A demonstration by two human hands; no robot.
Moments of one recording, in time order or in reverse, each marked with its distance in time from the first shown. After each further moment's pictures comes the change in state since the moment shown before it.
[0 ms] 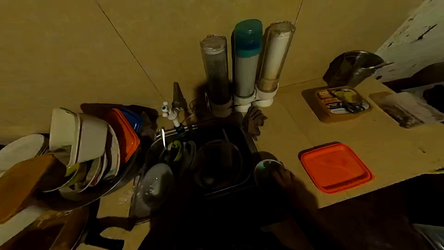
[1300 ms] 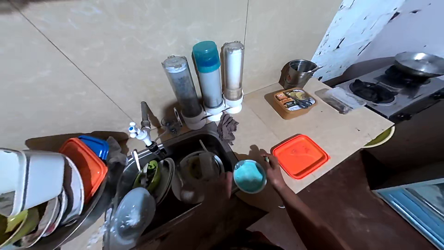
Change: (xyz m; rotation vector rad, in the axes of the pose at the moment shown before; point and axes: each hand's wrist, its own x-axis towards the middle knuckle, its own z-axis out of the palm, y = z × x) left_hand -0.045 0.126 0.029 0.262 0.169 0.625; right_hand 0.028 0.037 -0.009 0.813 0.193 0.562
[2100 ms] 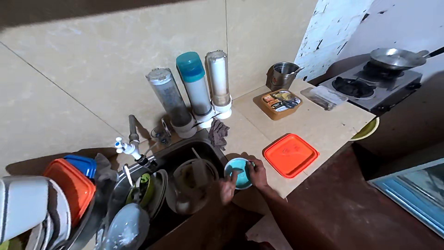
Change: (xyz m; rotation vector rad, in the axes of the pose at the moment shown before) left_hand 0.038 0.016 0.025 0.171 -0.013 0.165; right_hand 0.006 0.023 0.039 -0.056 0.162 -0.035
